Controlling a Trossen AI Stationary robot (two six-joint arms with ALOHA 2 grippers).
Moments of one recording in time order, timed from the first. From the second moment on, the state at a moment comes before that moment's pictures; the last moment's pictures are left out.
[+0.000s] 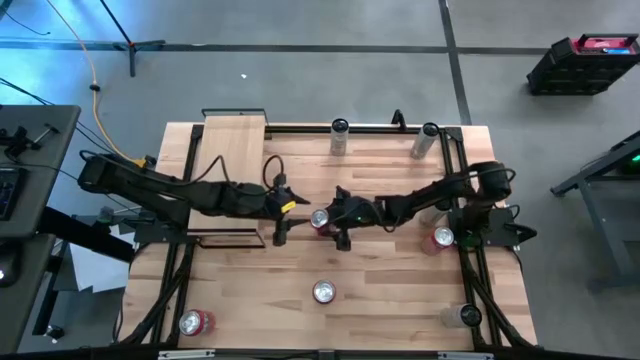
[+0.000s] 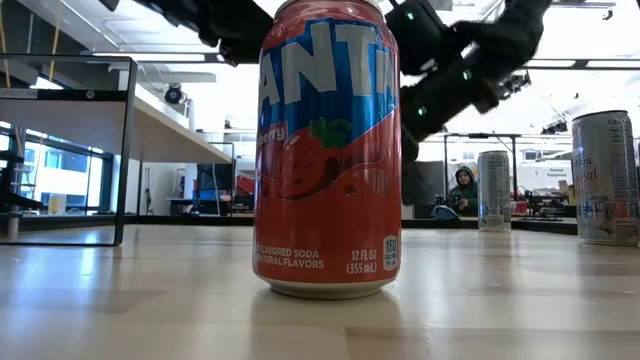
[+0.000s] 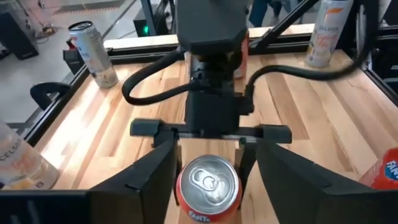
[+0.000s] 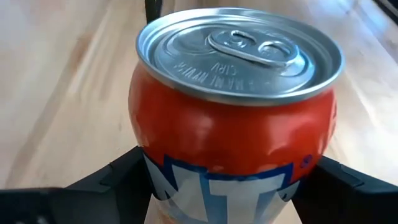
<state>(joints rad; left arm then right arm) -0.14 1.25 0.79 0.07 -0.22 0.03 0.05 1.81 0.87 0.32 0.11 -0.09</state>
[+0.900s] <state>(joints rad) -0.12 1.38 0.80 0.07 -0.24 0.11 0.09 1.78 1.16 -0.15 0.20 -0.06</state>
